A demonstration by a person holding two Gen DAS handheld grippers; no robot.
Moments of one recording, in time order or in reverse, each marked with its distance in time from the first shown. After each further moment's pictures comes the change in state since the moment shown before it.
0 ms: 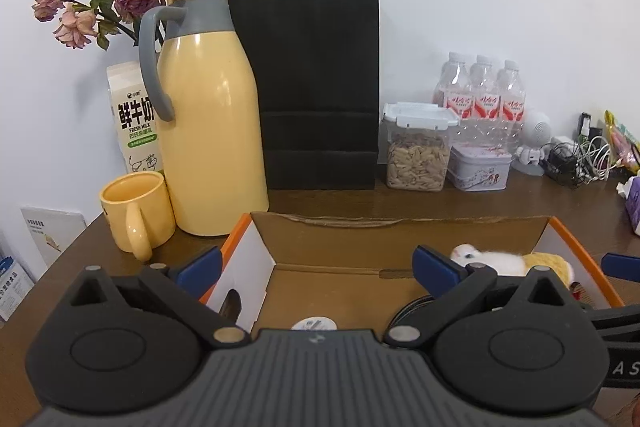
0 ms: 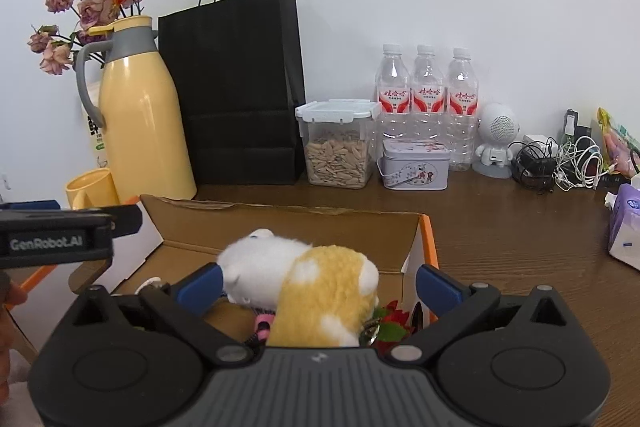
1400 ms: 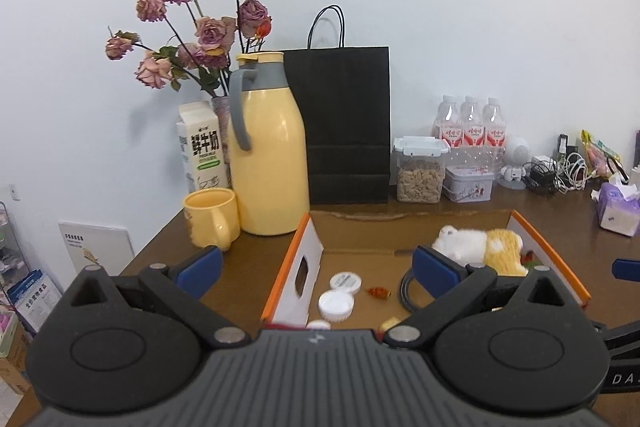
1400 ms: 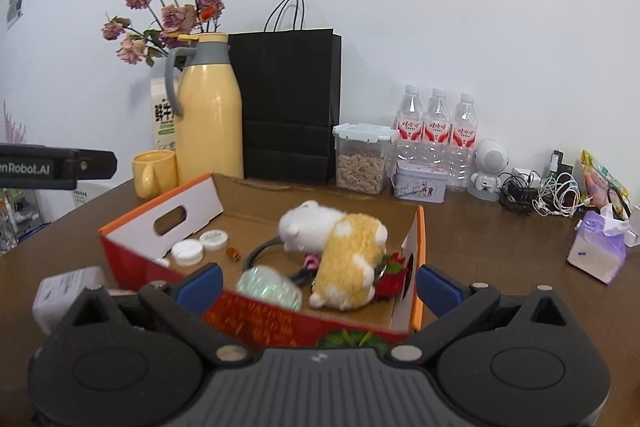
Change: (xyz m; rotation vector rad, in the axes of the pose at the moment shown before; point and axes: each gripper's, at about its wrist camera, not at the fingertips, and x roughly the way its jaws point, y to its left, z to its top) left arm -0.161 0.039 -0.032 0.009 -0.109 0.029; right arm -0.147 0.036 -0.050 -0.126 -0.062 0.029
